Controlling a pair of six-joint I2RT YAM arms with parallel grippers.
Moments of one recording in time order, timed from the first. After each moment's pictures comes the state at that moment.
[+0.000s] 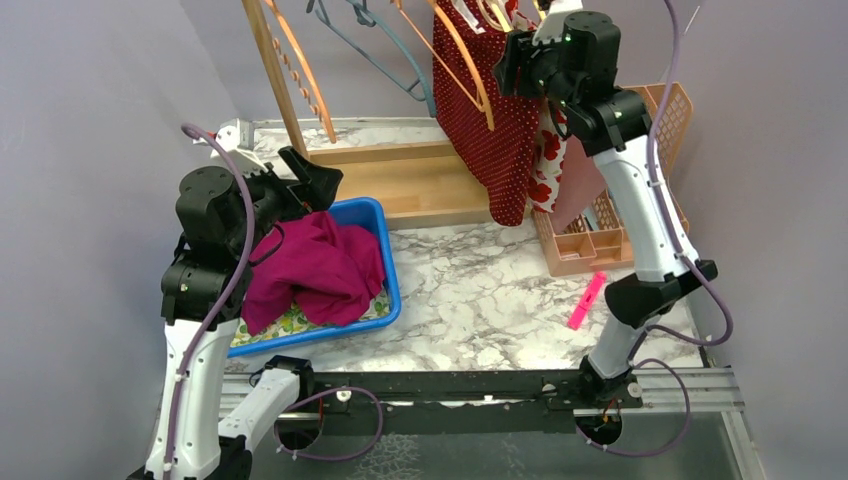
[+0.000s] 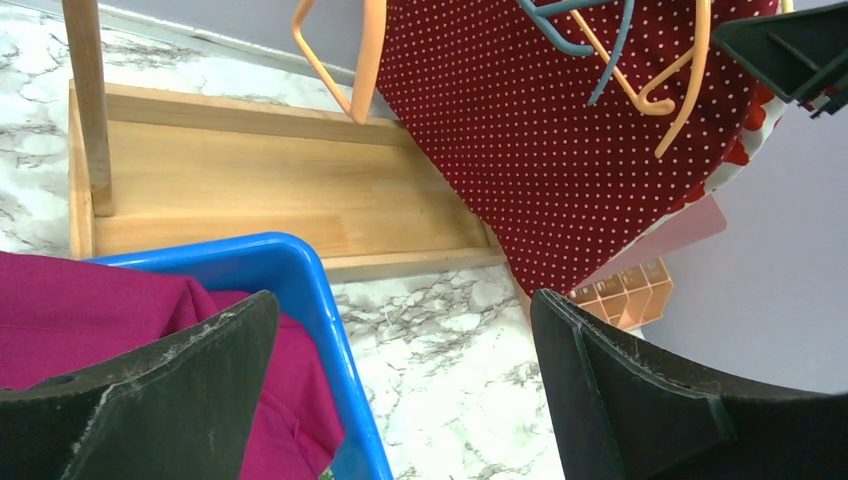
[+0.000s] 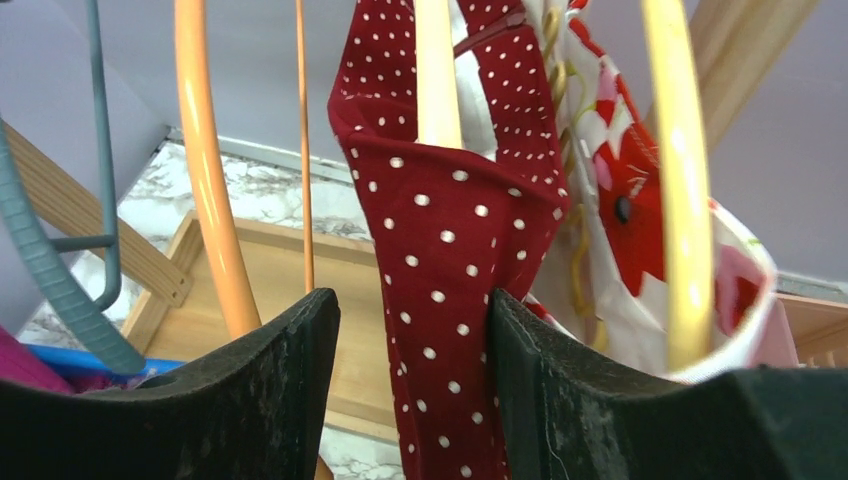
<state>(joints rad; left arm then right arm) -0.15 0.85 1.36 -0.67 0.20 -0.52 0.44 1.76 2.30 -0.72 0.08 0.07</state>
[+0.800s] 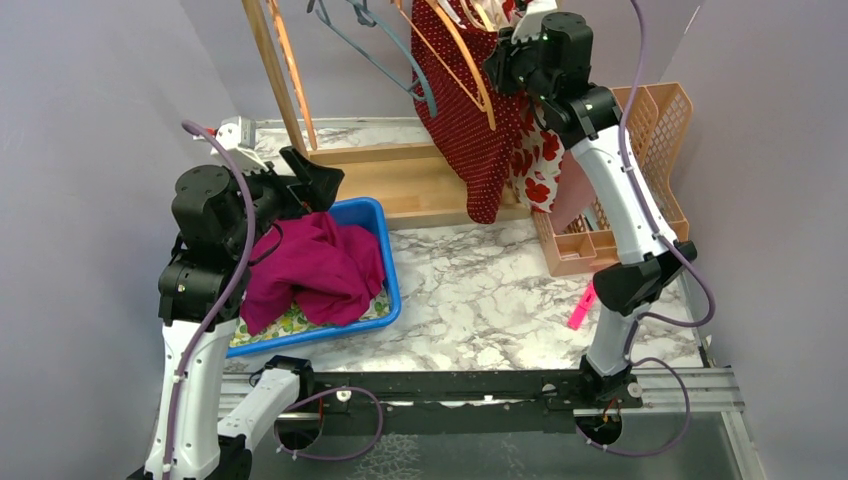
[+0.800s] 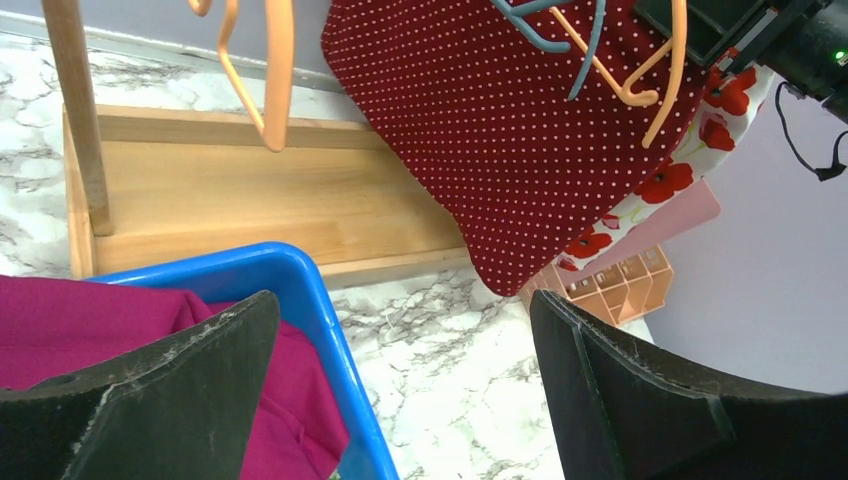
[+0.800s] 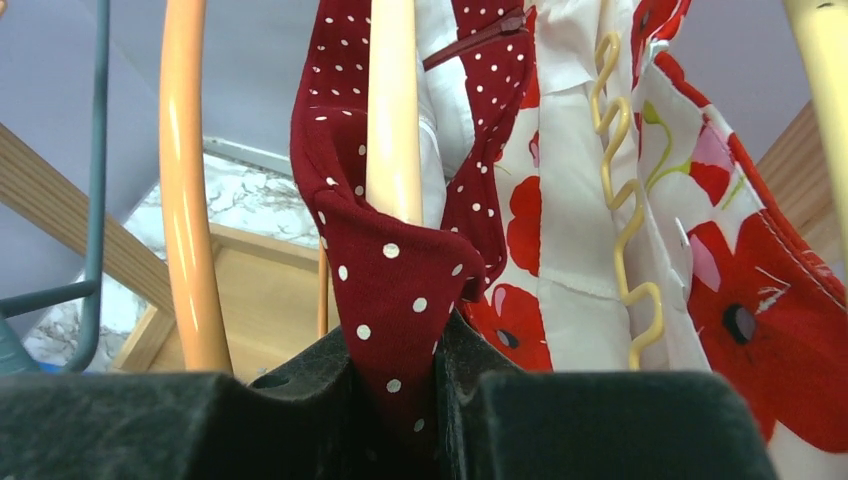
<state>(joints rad) -0.15 0.85 1.38 -0.67 0.23 -0.47 0.44 1.88 2.31 -0.58 0.01 0.06</state>
